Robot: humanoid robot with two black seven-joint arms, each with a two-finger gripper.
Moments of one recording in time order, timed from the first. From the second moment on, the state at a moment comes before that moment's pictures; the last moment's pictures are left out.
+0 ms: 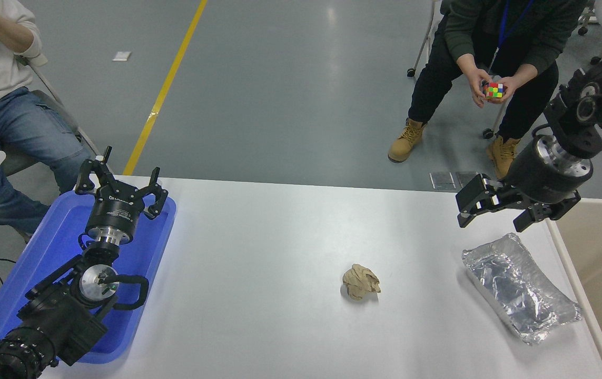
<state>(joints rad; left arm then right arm) -0.62 0.18 -0.87 -0.41 -0.09 -0.58 -0.50 2.02 -0.45 -1.21 1.27 -0.29 0.79 0.04</state>
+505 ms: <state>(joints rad) -0.62 0.18 -0.87 -0.41 -0.09 -0.58 -0.50 2.02 -0.45 -1.21 1.27 -0.29 0.79 0.04</state>
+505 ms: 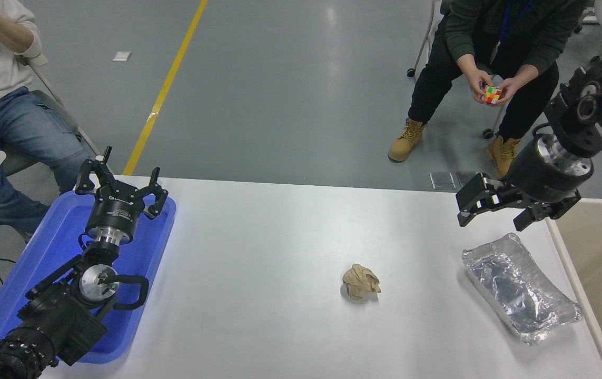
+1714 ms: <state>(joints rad) -0.62 0.18 -0.87 -0.41 -0.09 -0.58 -0.50 1.97 -0.45 -1.21 1.19 -0.28 0.79 0.04</state>
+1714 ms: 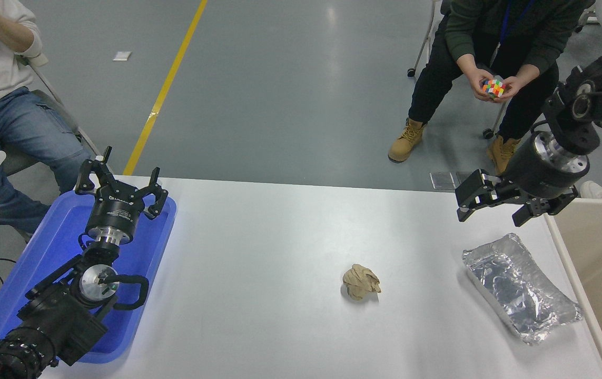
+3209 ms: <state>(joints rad) -0.62 0.18 -0.87 -0.41 -0.09 -0.58 -0.50 1.80 -0.82 -1.39 1.18 -0.15 0.55 0.04</state>
